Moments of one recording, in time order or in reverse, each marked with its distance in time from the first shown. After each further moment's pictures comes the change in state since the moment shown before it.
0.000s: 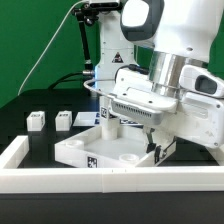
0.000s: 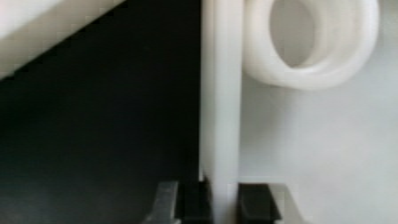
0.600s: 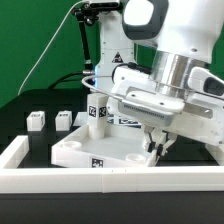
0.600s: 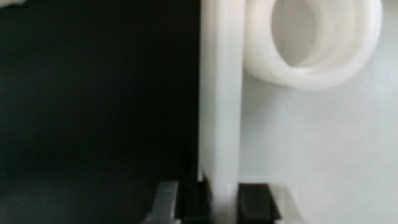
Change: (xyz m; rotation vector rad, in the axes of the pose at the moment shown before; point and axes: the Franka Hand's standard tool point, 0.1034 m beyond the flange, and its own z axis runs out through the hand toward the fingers) arm 0.010 0.007 -0.004 0.031 -0.027 -0.230
